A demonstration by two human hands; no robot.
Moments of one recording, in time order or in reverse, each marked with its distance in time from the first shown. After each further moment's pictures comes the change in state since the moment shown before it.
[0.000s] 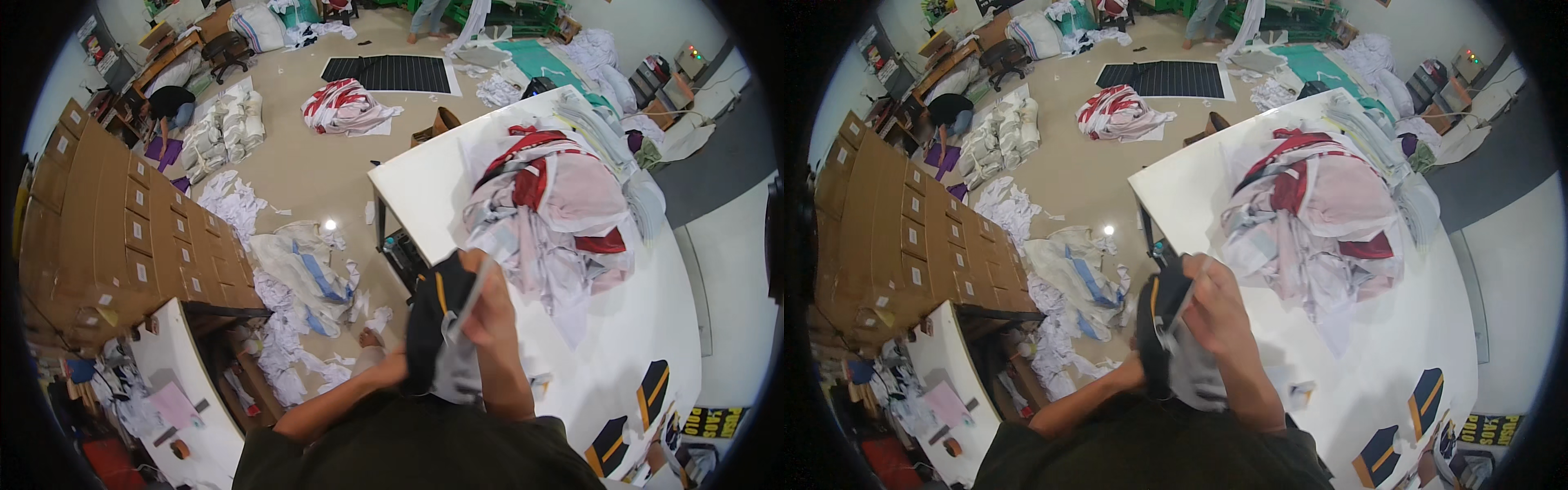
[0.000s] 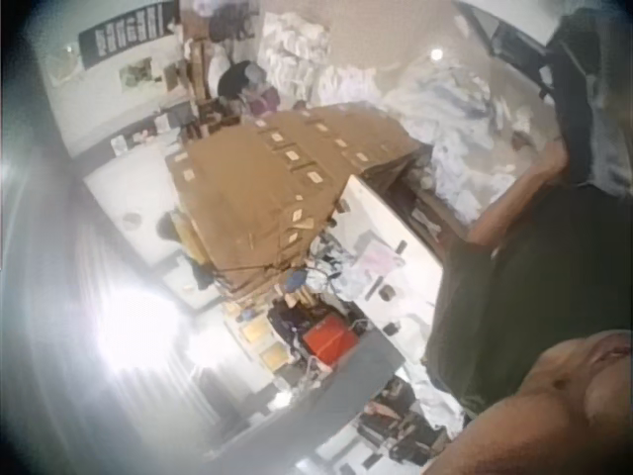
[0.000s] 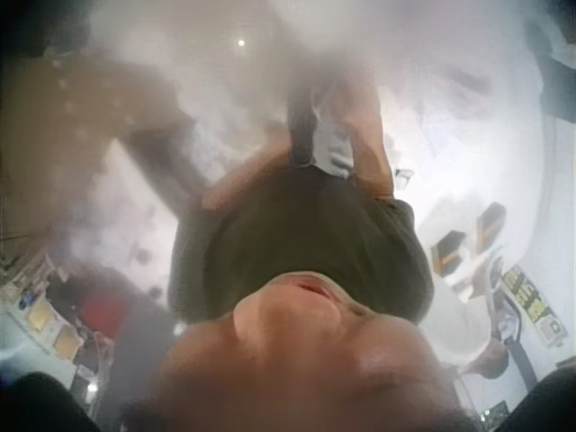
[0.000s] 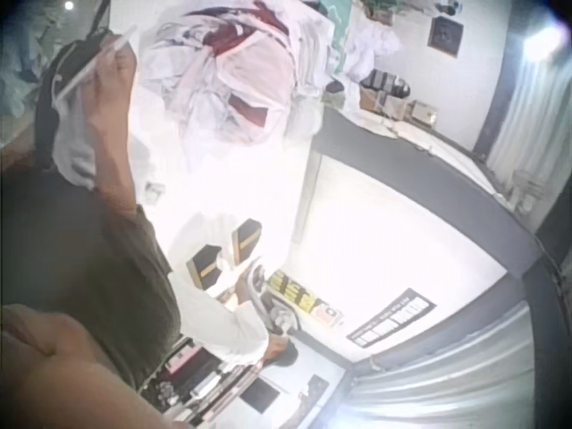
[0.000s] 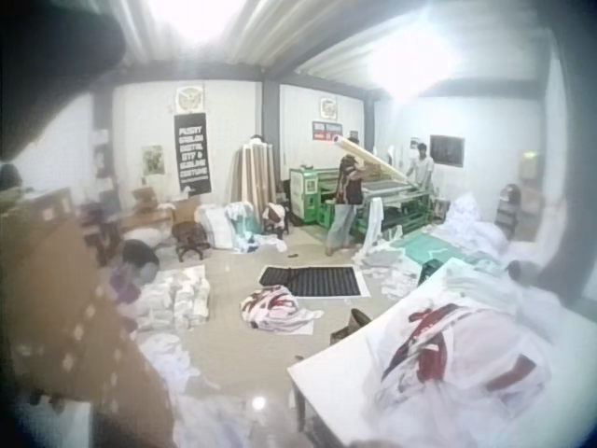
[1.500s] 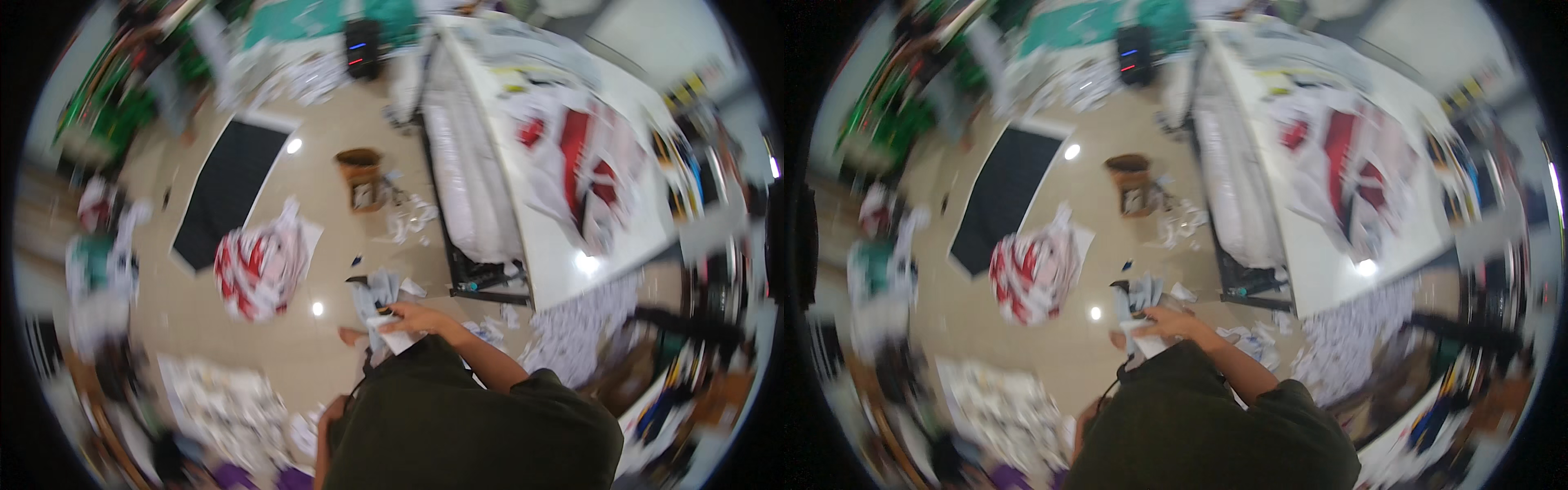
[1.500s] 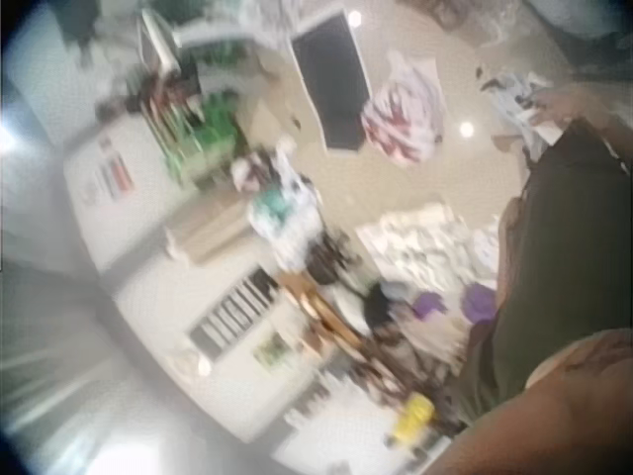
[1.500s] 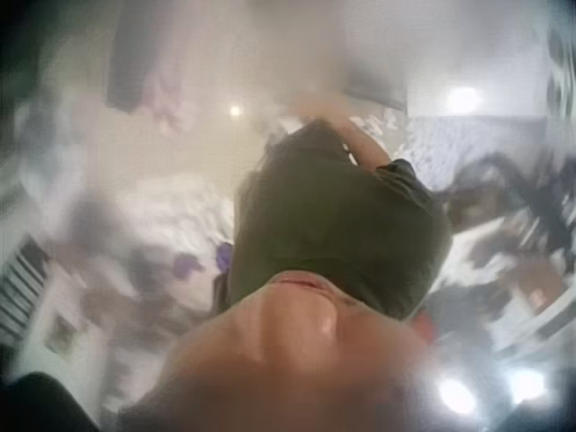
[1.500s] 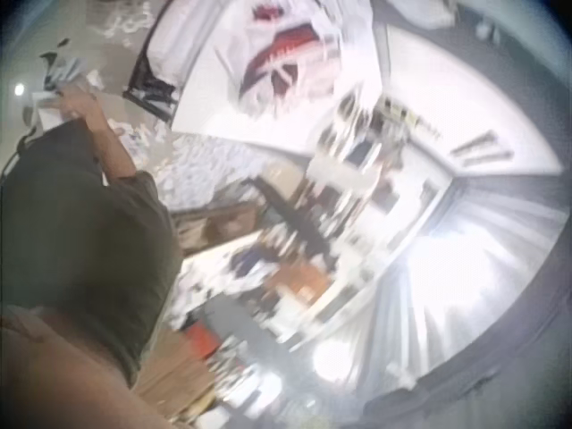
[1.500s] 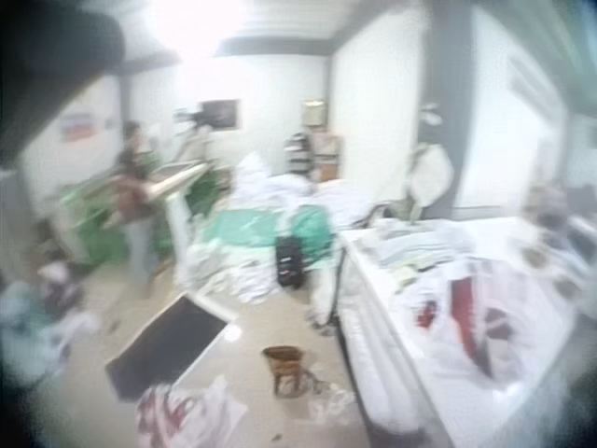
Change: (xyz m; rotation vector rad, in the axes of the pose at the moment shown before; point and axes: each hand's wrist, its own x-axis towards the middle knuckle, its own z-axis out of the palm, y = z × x) left_hand 0.456 0.537 -0.926 1.240 -0.769 -0.323; right_hand 0.749 0.266 -0.321 -0.660 0.934 0.423
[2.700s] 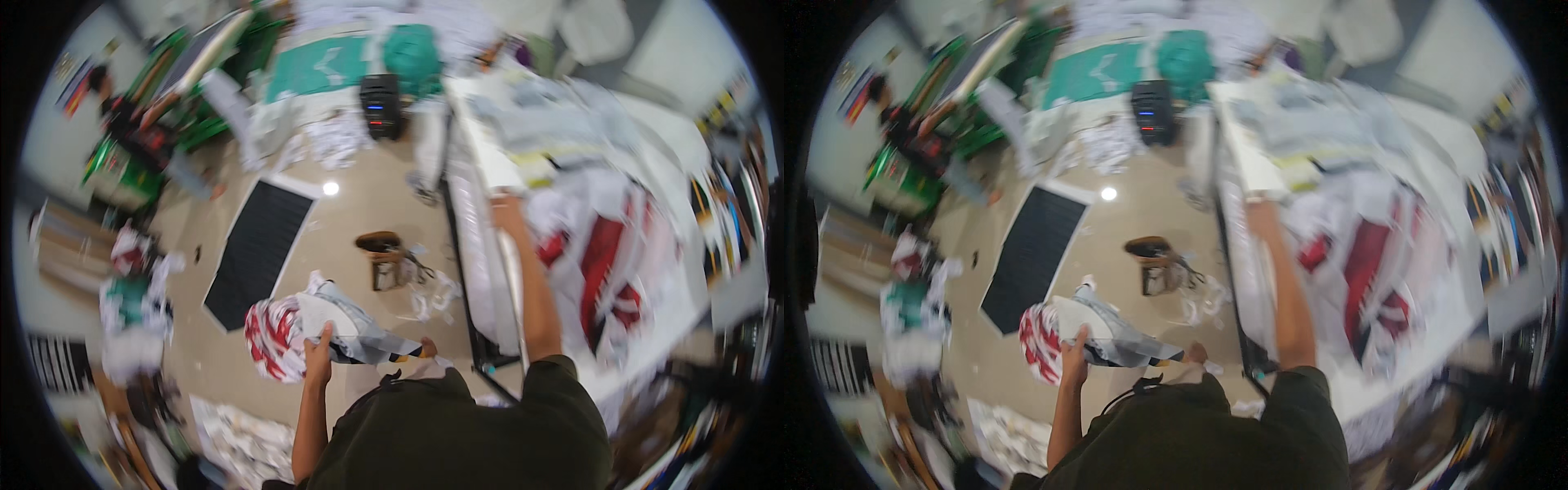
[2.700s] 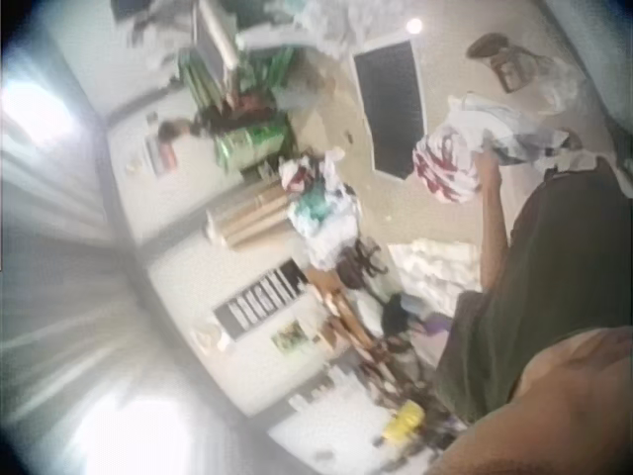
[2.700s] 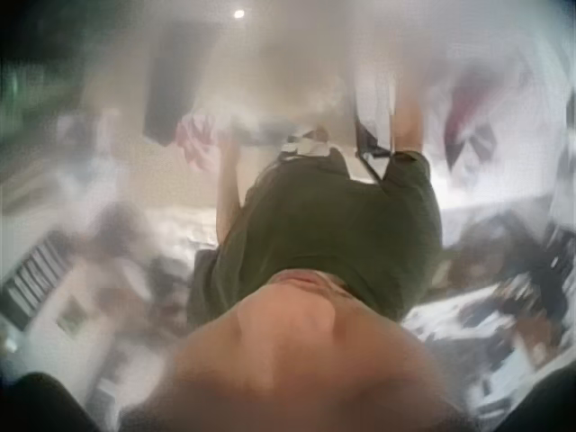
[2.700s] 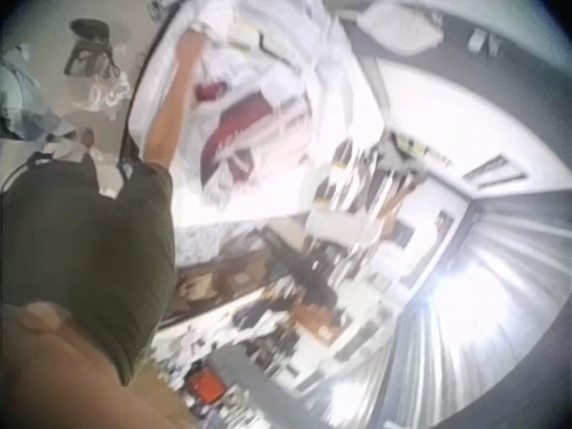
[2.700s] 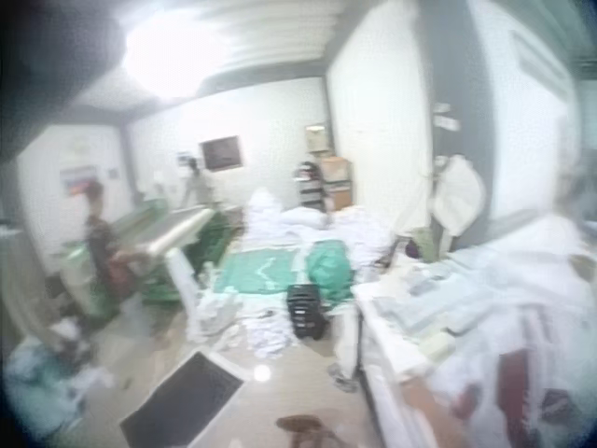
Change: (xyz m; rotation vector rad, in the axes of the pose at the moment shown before) left_hand 0.267 0.378 -0.272 -0.832 0.858 0.131; right_hand 0.149 -0.129 -0.587 -0.899 1.217 -0.433
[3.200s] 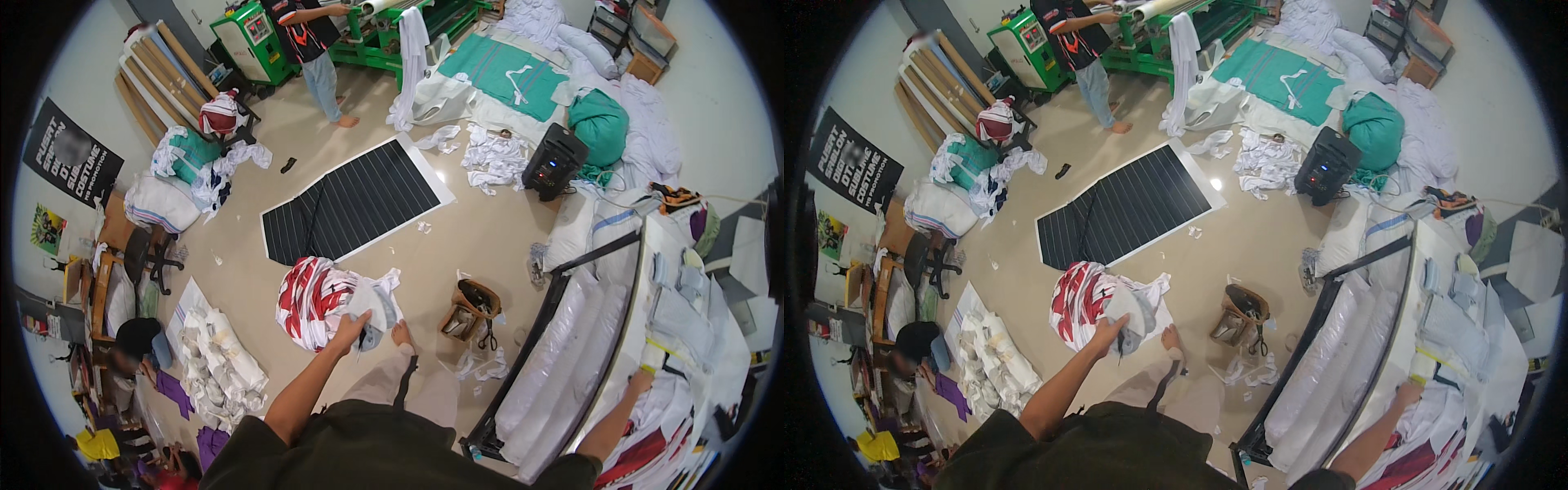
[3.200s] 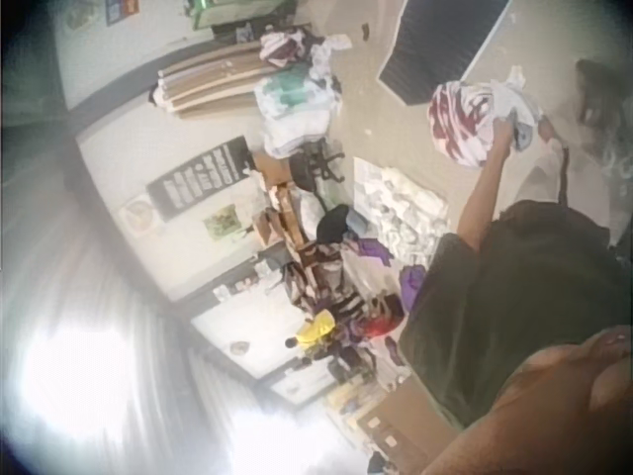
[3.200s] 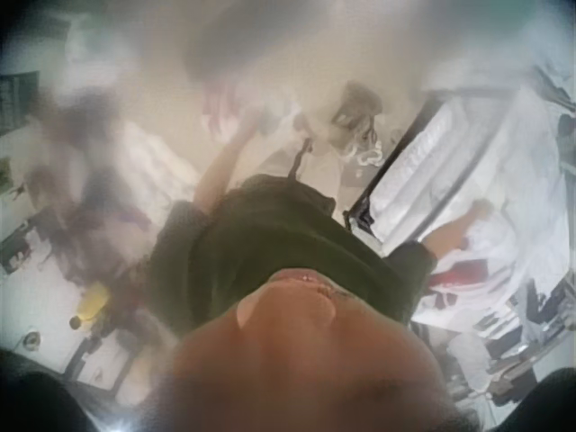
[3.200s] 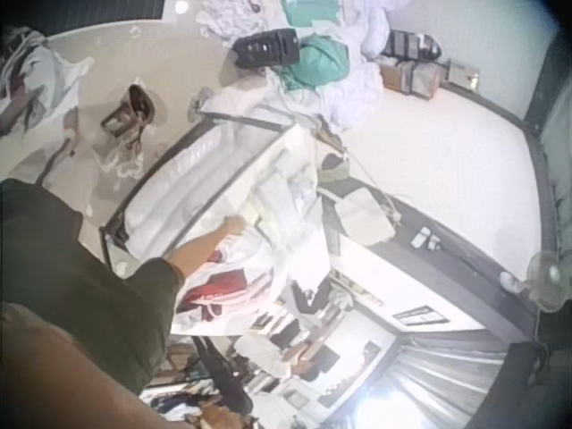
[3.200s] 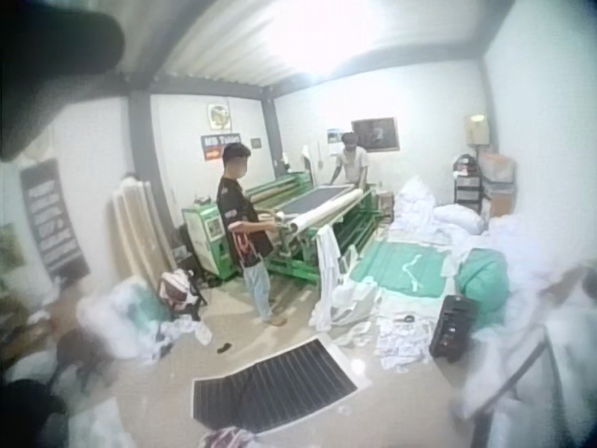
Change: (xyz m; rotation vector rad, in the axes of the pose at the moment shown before) left_hand 0.241 -0.023 -0.199 0.000 0.255 -0.201; right_hand 0.032 0.232 0.051 -0.912 -0.109 0.560
